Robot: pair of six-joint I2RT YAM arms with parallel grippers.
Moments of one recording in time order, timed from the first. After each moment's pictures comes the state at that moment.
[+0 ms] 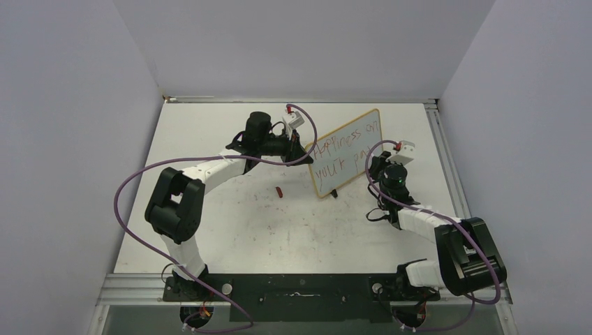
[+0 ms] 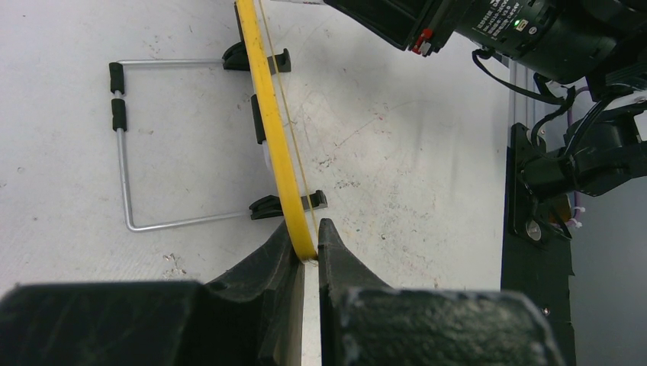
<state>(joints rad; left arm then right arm) -0.50 1.80 1.23 0.14 0.84 -0.14 0.25 1.32 0.41 0.71 0.30 0.35</state>
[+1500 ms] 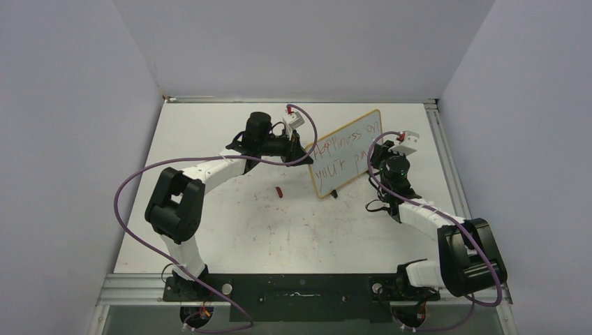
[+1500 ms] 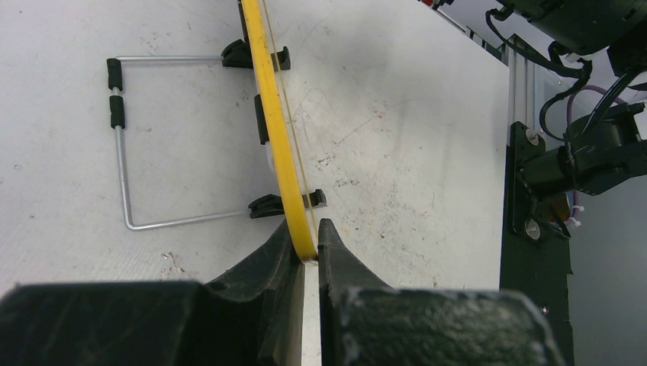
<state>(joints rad) -0.50 1.80 1.23 0.14 0.84 -0.14 0.25 1.32 0.50 0.70 0.33 0.34</state>
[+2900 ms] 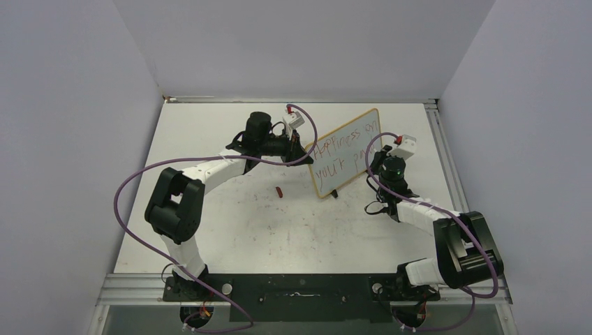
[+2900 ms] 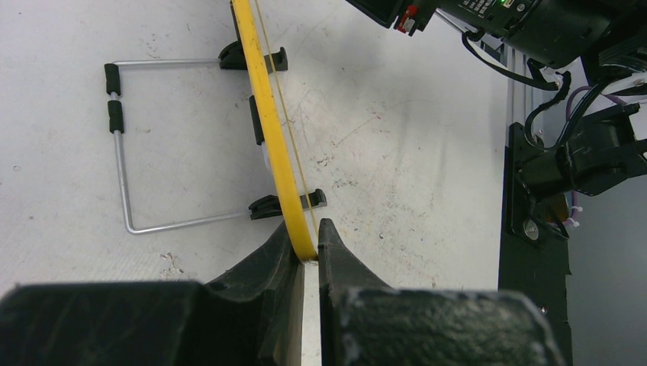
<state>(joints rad) -0.50 1.80 1.23 0.14 0.84 -0.15 0.25 1.37 0.49 0.64 0.37 0.36</state>
